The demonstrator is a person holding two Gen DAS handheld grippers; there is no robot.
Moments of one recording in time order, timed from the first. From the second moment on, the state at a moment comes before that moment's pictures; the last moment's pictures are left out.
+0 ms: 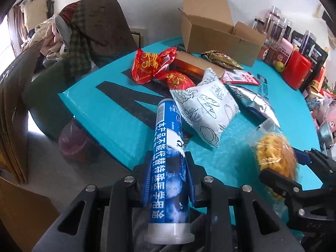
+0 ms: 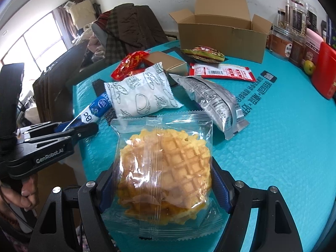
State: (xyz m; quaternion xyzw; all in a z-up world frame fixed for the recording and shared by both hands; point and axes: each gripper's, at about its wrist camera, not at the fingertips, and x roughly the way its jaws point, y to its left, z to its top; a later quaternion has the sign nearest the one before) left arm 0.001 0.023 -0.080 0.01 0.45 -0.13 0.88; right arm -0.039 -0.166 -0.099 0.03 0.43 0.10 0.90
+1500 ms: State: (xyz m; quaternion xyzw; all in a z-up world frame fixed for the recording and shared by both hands) left arm 0.047 -0.024 0.027 0.01 0.34 -0.22 0.91; right arm -0.012 -0.198 -0.001 0.02 0.34 0.07 0.94
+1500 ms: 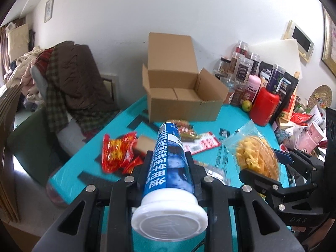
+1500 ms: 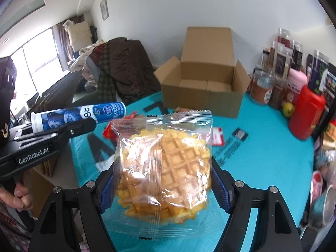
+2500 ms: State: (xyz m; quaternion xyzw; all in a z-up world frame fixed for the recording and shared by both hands) left arm 0.227 -0.112 0.087 0.00 0.25 -0.26 0.93; right arm 0.177 -0.270 0.071 0.01 0.26 0.05 0.96
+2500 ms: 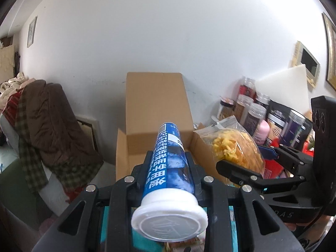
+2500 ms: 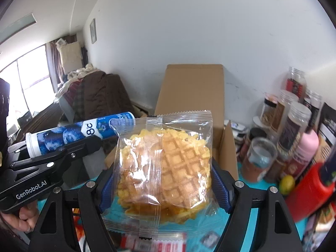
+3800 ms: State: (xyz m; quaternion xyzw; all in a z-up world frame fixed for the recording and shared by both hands) left arm 0.386 -0.176 -0.013 0.06 0.40 -0.20 0.89; right arm 0.347 -0.320 -0.010 0.03 0.40 0.00 0.92
